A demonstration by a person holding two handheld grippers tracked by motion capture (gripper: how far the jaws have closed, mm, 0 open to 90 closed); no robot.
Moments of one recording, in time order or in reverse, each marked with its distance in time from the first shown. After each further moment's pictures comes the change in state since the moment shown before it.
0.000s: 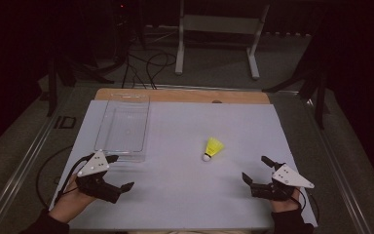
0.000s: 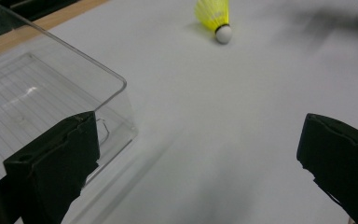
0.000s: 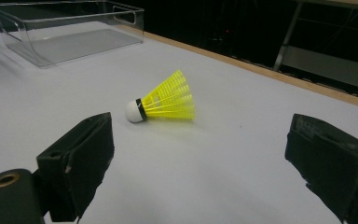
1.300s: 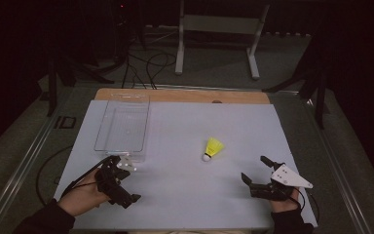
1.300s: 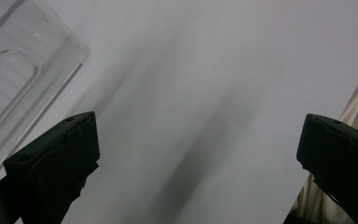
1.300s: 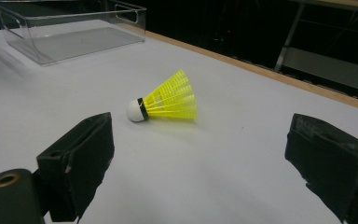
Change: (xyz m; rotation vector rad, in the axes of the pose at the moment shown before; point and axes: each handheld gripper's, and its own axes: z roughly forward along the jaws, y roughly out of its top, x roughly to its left) left arm -0.016 0.025 0.038 0.502 -0.062 0.007; right arm 0.002 0.000 0.002 0.002 0.002 -0.012
